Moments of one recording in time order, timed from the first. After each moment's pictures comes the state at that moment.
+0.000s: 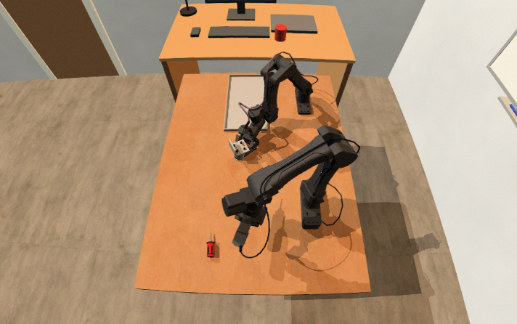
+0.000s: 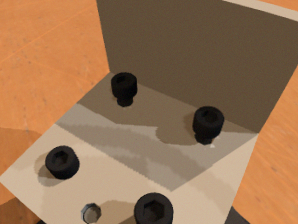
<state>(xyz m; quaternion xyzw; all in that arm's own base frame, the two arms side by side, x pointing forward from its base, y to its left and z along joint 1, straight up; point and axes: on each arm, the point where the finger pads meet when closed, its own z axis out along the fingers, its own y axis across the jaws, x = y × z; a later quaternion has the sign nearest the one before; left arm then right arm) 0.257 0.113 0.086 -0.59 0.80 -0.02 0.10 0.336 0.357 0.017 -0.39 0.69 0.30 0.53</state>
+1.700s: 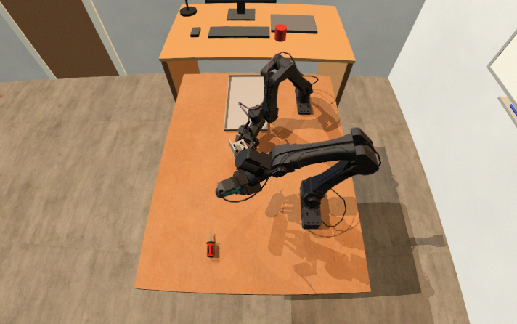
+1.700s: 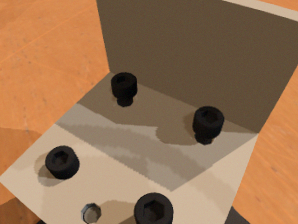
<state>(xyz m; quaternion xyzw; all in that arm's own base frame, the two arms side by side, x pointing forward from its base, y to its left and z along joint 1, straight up) 0.299 0.000 0.127 -0.26 0.91 -0.09 0.30 0.336 0.357 0.017 -0.39 0.69 0.30 0.53</state>
